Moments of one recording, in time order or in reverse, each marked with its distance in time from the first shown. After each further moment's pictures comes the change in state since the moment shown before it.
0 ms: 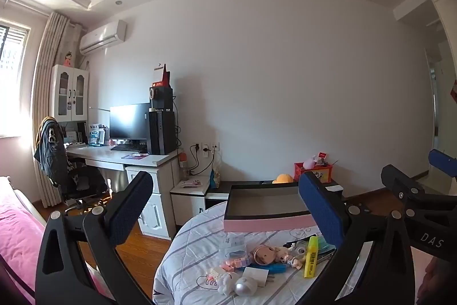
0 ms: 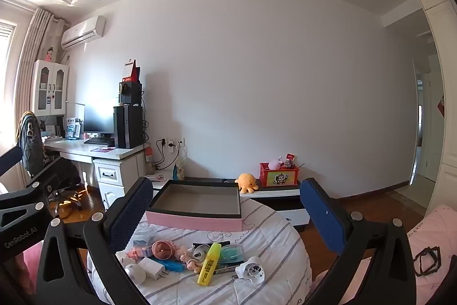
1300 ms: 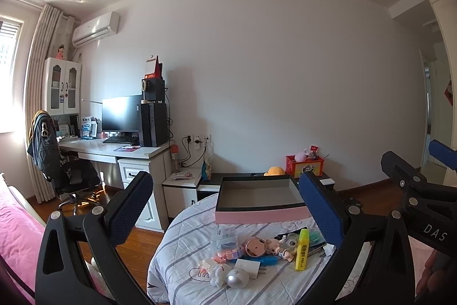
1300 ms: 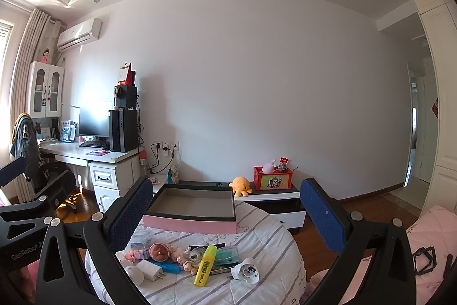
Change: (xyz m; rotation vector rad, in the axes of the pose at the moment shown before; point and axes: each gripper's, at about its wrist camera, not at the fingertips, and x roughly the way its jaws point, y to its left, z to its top) left arm -0.003 -0.003 0.002 -0.013 0.022 -0.042; right arm -0.007 -0.001 0.000 0.004 -0.041 -0.030
